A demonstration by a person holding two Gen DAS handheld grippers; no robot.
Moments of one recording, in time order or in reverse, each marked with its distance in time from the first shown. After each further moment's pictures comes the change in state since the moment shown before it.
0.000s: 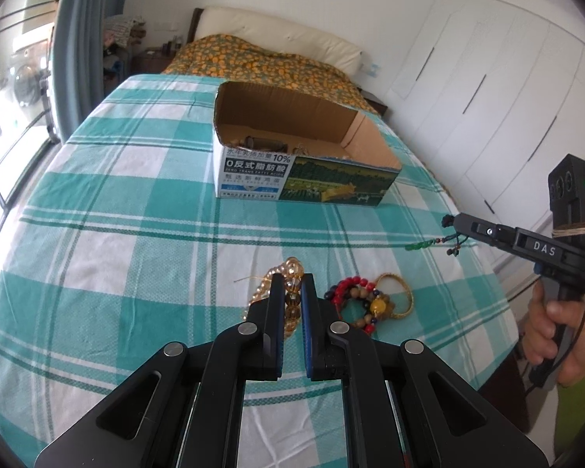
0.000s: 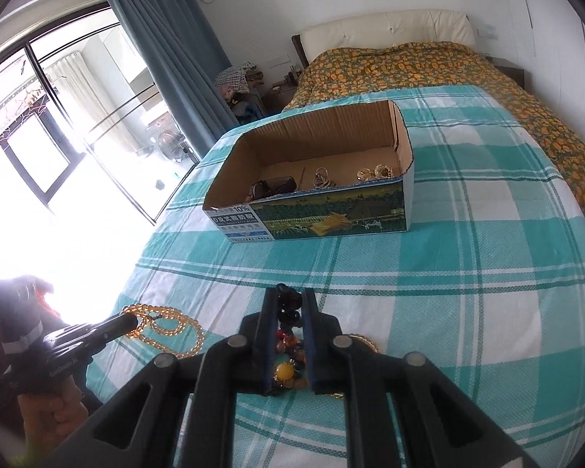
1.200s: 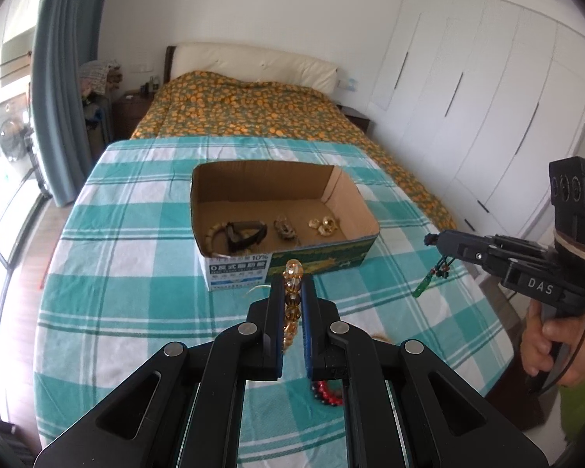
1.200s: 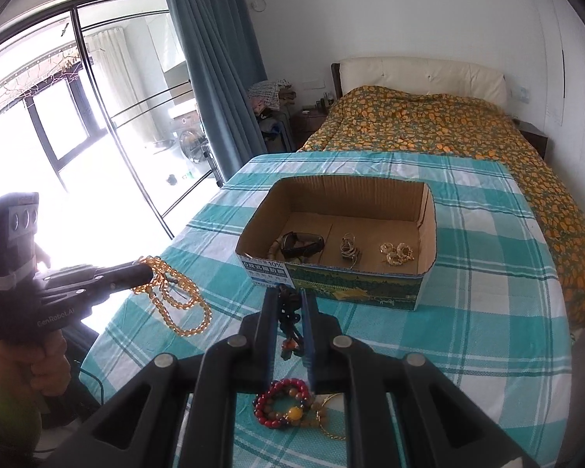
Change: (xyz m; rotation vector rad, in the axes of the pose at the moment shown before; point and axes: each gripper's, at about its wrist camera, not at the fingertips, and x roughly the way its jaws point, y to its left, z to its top) left arm -0.015 -0.026 0.094 0.131 -0.077 -0.004; right arm -0.025 0.047 0.069 -0.198 -0.074 -0.014
